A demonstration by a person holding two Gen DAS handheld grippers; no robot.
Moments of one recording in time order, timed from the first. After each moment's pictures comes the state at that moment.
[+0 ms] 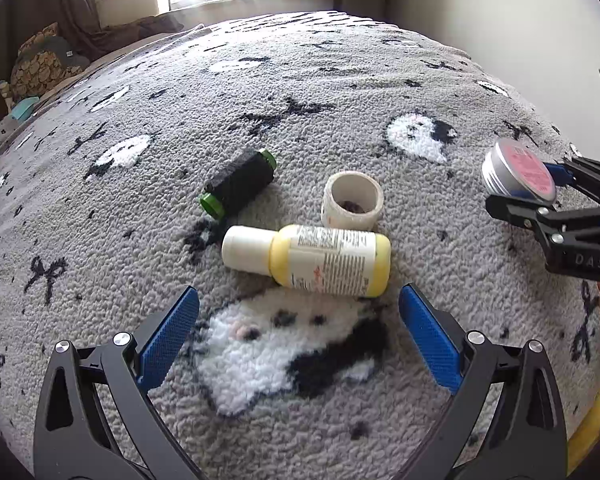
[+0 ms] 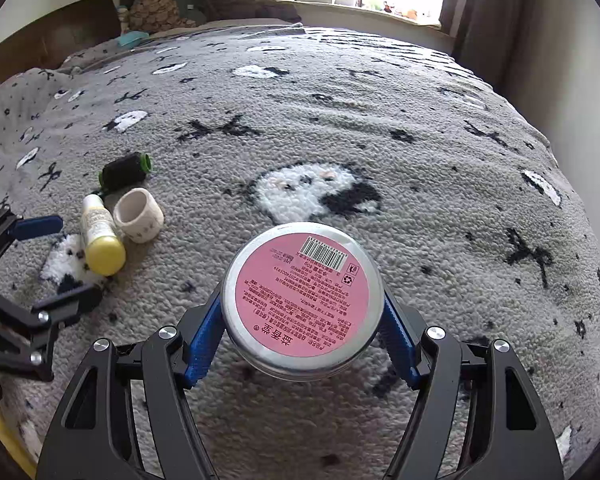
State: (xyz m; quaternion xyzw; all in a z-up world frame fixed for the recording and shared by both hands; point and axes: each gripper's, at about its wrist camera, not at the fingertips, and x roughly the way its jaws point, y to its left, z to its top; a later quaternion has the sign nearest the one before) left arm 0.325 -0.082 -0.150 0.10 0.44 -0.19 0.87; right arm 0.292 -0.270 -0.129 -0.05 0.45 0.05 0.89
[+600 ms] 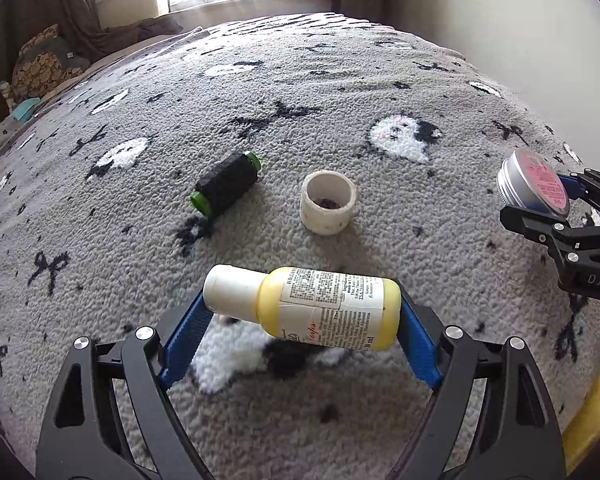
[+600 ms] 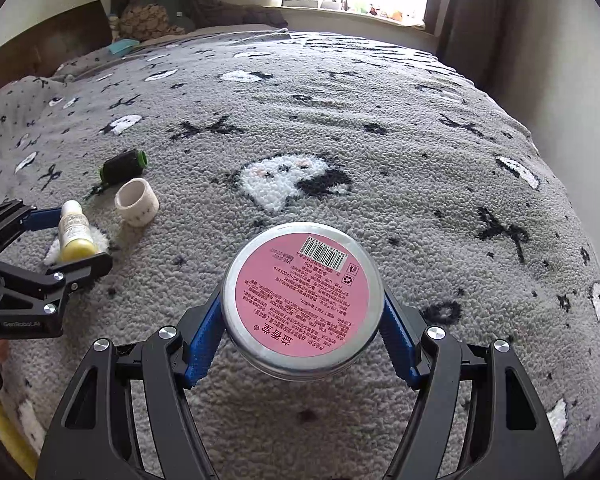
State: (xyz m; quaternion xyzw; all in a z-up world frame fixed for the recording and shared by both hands) left arm 0.296 -0.085 -0.138 0.10 0.43 -0.19 0.88; right arm 0.261 -0.283 -0.120 -0.04 0.44 0.04 0.90
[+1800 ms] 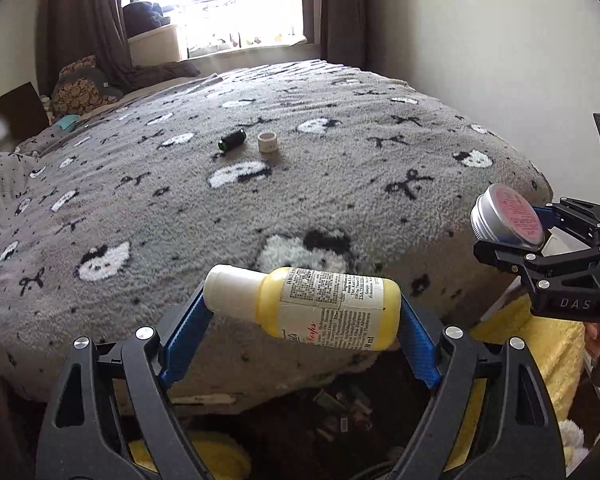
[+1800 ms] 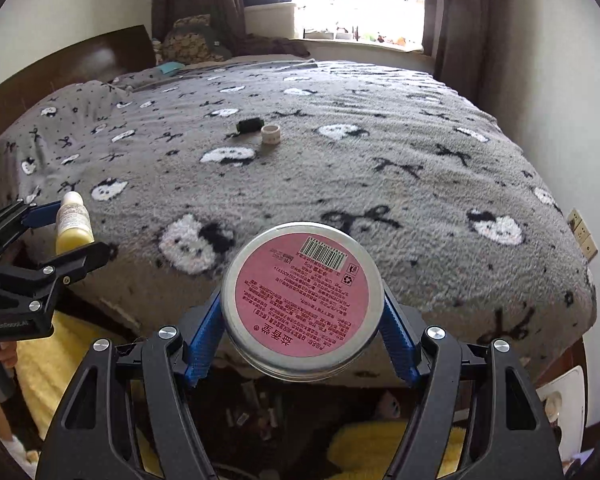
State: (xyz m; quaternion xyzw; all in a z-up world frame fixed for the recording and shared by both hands) left arm 0.007 -0.047 -0.087 0.10 0.36 -0.18 0.91; right arm -0.003 -0.254 -0.085 -0.02 0.40 0.07 0.91
